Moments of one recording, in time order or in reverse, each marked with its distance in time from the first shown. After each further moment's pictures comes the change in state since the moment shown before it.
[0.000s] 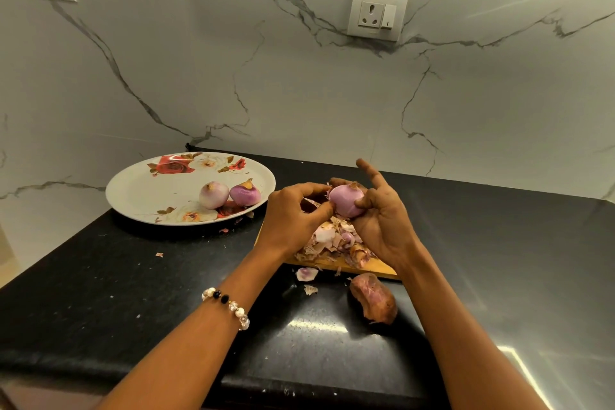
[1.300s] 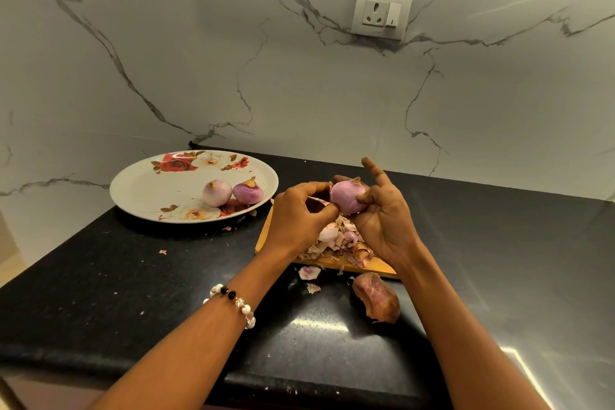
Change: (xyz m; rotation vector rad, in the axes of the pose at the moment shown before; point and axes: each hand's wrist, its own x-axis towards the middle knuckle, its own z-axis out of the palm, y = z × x) left_hand -0.002 0.001 0.006 -0.078 0.014 -0.097; right_hand 0.001 0.001 0.006 0.044 0.060 -0.021
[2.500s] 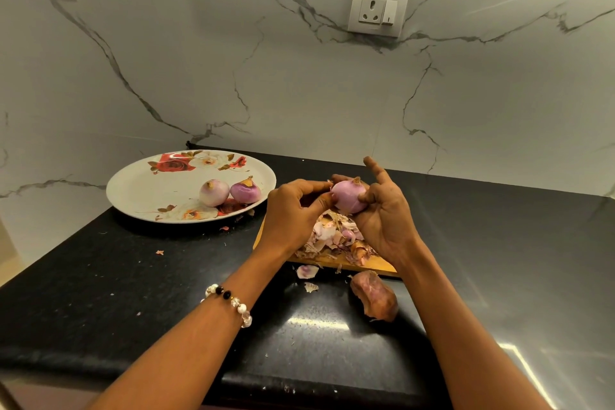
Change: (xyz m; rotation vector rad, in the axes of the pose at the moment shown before) left_hand 0.002 0.000 -0.002 -0.015 0.042 0.064; right_hand 0.000 -0.002 -0.003 -0.008 0.004 -0.007
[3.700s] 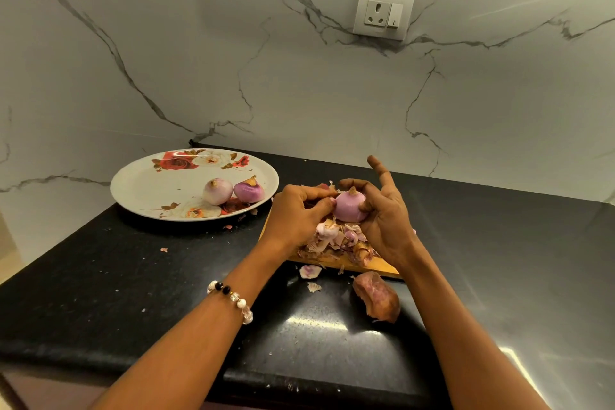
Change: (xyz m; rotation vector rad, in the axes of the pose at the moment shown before) left_hand 0.003 -0.004 -0.003 -0.031 -0.119 -0.159; right_hand 0.003 0.005 -0.008 -0.290 -0.073 -0.116
